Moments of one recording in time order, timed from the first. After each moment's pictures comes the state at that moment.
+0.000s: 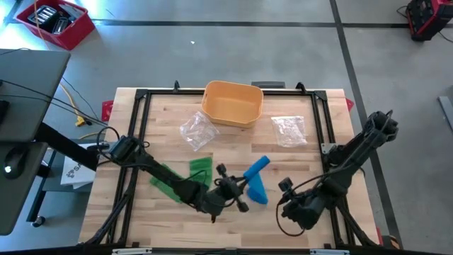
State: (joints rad) left arm -0.52 2.02 1.36 0.46 -1.07 -0.03; right arm 0.82 1.43 1.03 -0.70 0.26 0.15
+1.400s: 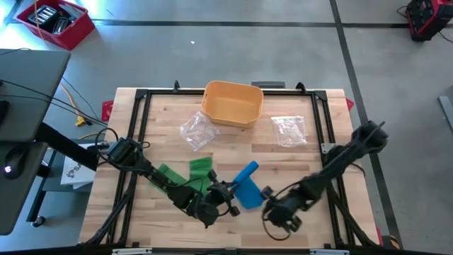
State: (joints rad) left arm -0.58 2.02 1.25 0.39 -1.16 -0.24; right arm 0.67 1.66 1.03 -0.42 0.01 -0.13
